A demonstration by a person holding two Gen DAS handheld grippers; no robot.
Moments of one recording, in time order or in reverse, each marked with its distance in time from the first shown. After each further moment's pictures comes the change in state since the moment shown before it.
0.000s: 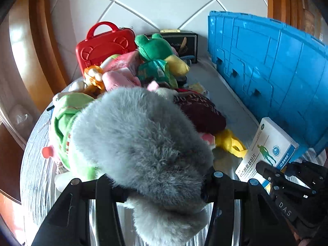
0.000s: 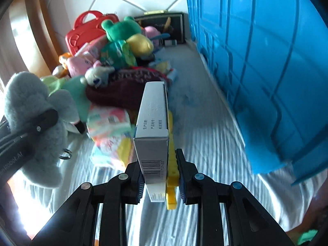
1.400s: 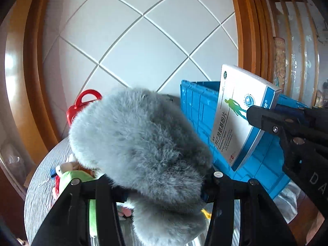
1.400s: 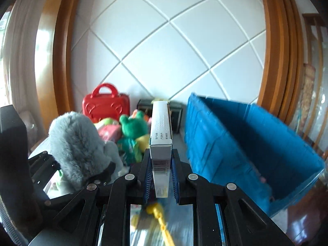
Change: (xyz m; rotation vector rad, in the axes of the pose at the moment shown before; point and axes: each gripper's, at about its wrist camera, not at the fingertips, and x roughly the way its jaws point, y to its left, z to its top) left arm -0.134 -0.029 0.093 0.059 -0.410 -0.113; right arm -0.197 0.061 0.092 -0.173 -0.514 -0.121
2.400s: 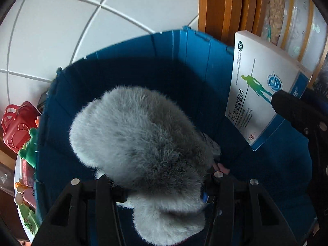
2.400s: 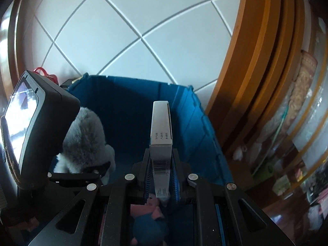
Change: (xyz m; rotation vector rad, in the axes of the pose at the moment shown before) left arm 0.298 -0.334 0.121 0.108 0.601 -0.091; right arm 0.175 -0.381 0.036 -0.056 0.301 -0.065
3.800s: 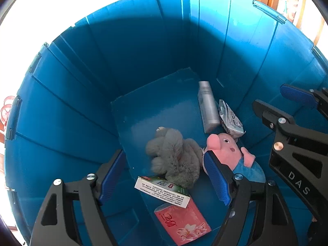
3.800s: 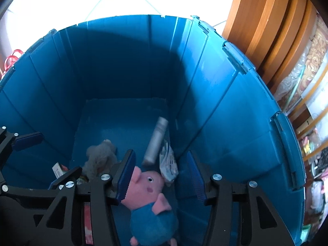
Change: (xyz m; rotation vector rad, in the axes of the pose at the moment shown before) left arm 0.064 0.012 0.009 0.009 0.146 0.085; right arm 0.130 -0.025 -0.018 0.097 0.303 0.025
